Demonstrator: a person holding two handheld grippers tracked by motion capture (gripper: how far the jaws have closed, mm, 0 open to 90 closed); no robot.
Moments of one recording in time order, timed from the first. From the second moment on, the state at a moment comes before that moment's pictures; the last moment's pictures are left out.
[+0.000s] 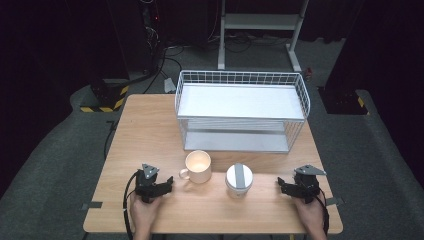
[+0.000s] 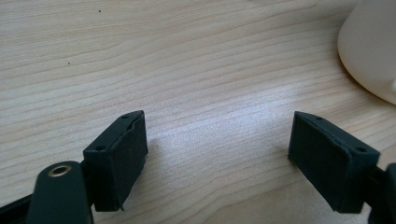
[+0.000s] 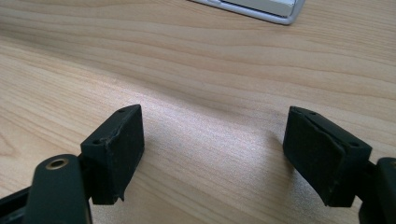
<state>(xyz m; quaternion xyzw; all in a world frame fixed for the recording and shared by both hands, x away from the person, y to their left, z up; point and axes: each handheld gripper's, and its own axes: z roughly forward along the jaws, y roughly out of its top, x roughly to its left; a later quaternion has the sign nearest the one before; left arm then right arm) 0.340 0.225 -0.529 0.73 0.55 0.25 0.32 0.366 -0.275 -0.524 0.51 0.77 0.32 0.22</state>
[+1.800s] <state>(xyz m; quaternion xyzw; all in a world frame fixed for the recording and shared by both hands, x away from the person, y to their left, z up) 0.340 0.225 -0.528 0.73 0.56 0.25 0.32 0.329 -0.273 -0.517 0.48 0.77 0.39 0.20</state>
